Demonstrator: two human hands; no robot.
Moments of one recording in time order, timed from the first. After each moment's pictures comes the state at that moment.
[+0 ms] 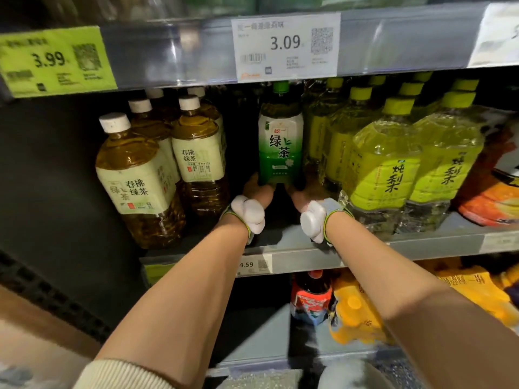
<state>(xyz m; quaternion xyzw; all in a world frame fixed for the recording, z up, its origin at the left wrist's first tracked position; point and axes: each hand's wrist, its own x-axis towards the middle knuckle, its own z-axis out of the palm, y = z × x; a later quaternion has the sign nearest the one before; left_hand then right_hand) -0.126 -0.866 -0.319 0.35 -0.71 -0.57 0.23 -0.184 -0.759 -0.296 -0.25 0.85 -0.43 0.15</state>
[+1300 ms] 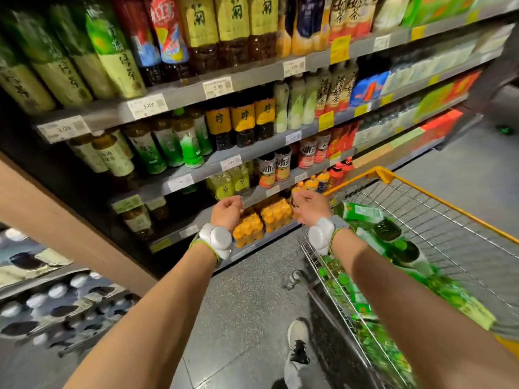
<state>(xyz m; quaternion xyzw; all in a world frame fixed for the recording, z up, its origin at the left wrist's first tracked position) 0.120 -0.500 0.112 0.34 -0.65 -0.68 0.04 0.061 -0.315 0.129 0.04 0.83 -0.54 0.17</state>
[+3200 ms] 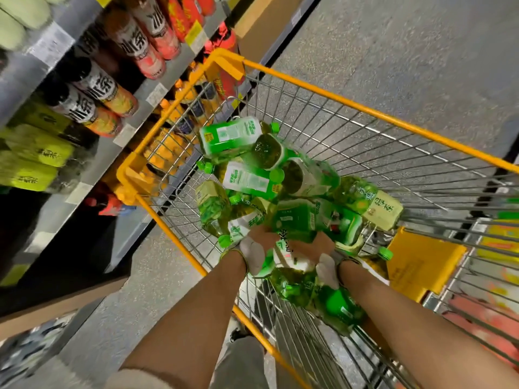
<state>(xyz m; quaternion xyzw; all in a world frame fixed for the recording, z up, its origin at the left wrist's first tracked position) 0.025 -0.099 -0.122 0.19 -0.76 -0.37 -0.50 0.066 0.056 -0.122 0.31 0.75 -0.39 0.42</state>
